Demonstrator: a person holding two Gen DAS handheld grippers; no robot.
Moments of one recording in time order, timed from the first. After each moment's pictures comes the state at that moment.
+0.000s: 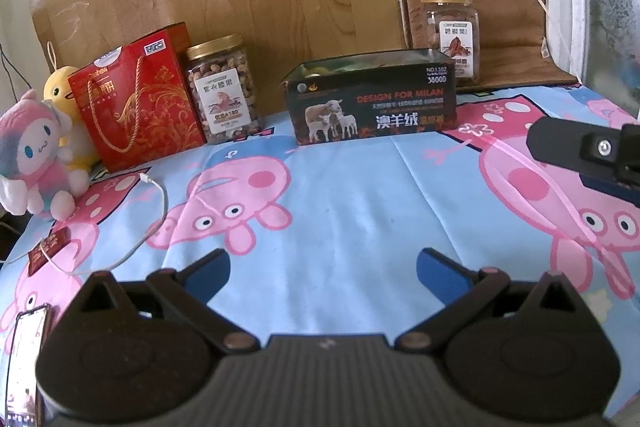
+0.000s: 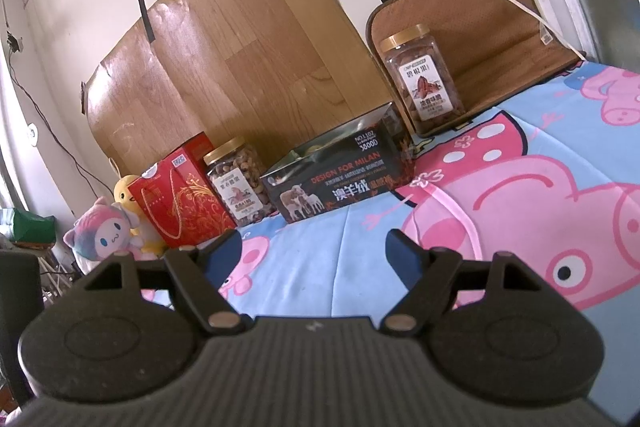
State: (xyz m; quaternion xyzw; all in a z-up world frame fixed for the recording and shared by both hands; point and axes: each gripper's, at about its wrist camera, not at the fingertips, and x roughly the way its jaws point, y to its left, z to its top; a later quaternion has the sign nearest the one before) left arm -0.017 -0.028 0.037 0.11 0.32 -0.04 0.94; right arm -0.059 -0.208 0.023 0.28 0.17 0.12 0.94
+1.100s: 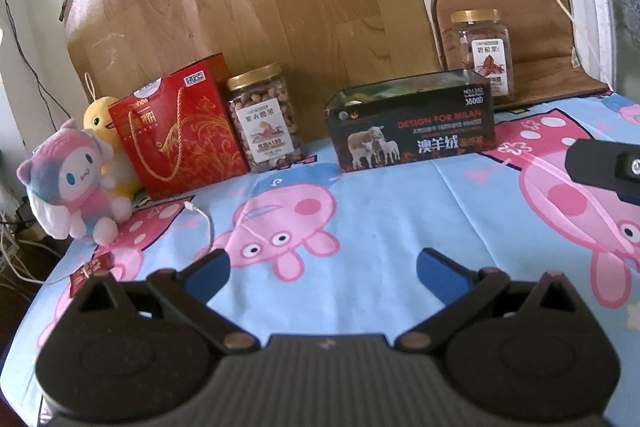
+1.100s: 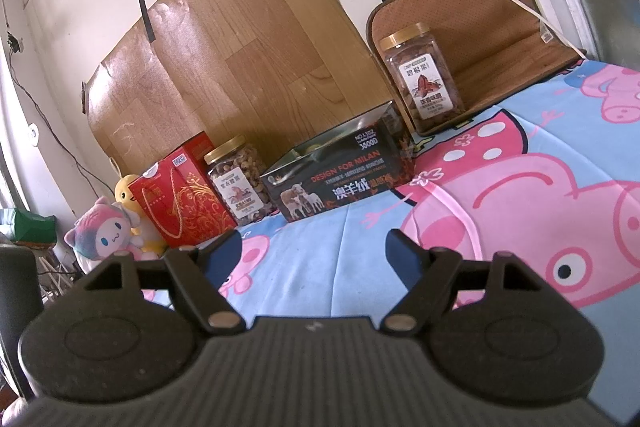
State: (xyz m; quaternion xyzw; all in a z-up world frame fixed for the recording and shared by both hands) left arm -0.020 -0.024 0.043 0.14 0.27 0.02 0.95; right arm -0.059 -0.208 0.023 0.28 0.17 0.12 0.94
